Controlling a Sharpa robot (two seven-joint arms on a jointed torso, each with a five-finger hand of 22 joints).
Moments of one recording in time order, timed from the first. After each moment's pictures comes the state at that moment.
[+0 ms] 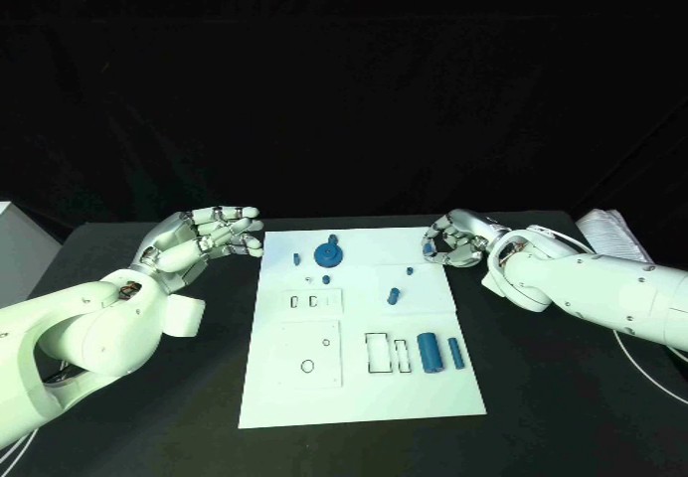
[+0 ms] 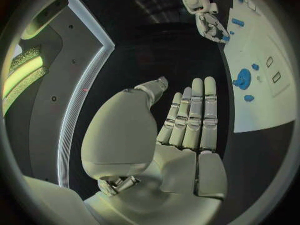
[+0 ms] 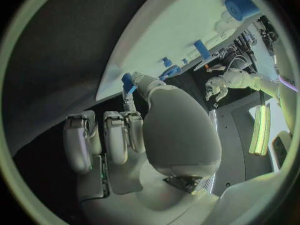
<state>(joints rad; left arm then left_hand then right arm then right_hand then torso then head) 1.23 -0.99 -0.01 1.66 -0.05 -0.22 0.44 1.38 -0.20 0.51 0.13 0.06 0.79 0.20 0.31 0.15 1.07 0.17 0.07 0.07 1.03 0.11 0.43 0.42 0.17 0.90 0.20 0.60 0.31 1.28 -0.87 -0.15 1.22 -1.16 -0.43 0.11 1.38 -0.17 0.45 0.14 0.18 1.04 0.11 0.26 0.33 1.47 0.03 1.50 1.31 1.47 -0.04 1.56 1.31 0.01 1.46 0.07 1.55 1.31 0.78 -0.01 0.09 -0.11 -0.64</state>
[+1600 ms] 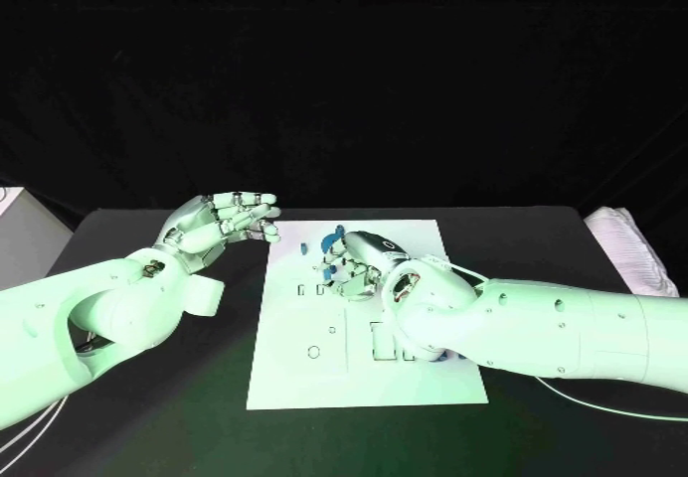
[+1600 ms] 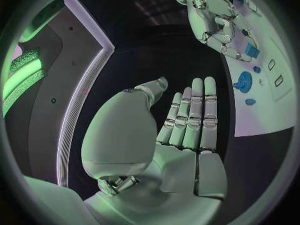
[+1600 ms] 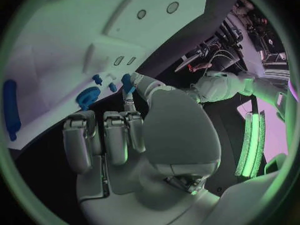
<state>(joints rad) 1.23 -0.95 -0.01 1.62 -0.07 -0.22 0.41 1.38 -0.19 0.51 0.13 0.06 0.79 0.20 0.31 0.15 1.07 0.17 0.07 0.07 1.03 0.11 0.44 0.43 0.17 0.89 0.20 0.61 0.31 1.25 -0.62 -0.16 1.59 -1.37 -0.59 -0.38 1.37 -0.16 0.47 0.12 0.17 1.03 0.11 0.26 0.33 1.47 0.03 1.49 1.31 1.47 -0.04 1.56 1.31 0.01 1.46 0.07 1.56 1.31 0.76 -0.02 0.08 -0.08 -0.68</state>
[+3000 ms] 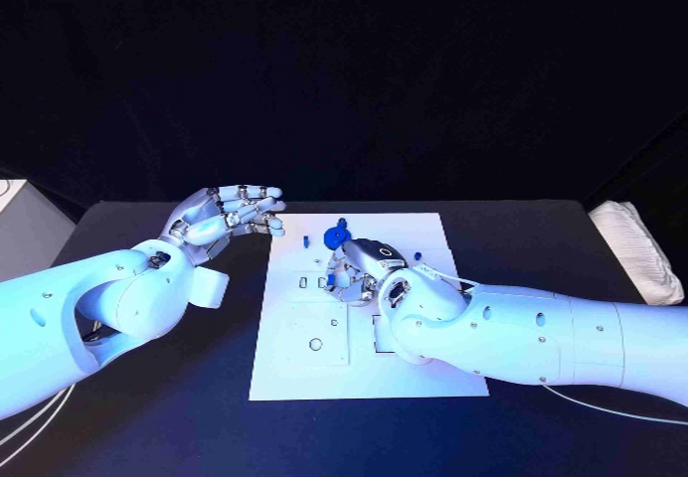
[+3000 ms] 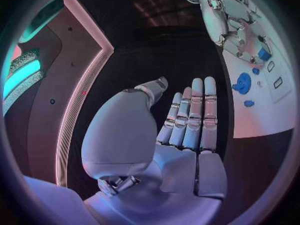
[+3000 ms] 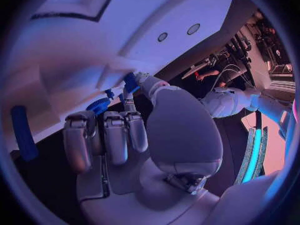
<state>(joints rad) 1.23 -0.95 -0.01 1.62 -0.08 -0.22 0.40 1.38 -0.19 0.51 0.13 0.06 0.79 0.20 0.31 0.15 1.07 0.17 0.07 0.07 1.03 0.11 0.44 0.43 0.17 0.89 0.20 0.61 0.31 1.19 -0.57 -0.17 1.53 -1.51 -0.59 -0.47 1.32 -0.20 0.46 0.13 0.15 1.01 0.11 0.31 0.36 1.47 0.03 1.49 1.31 1.47 -0.04 1.56 1.31 0.01 1.46 0.07 1.56 1.31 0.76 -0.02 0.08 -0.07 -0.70</state>
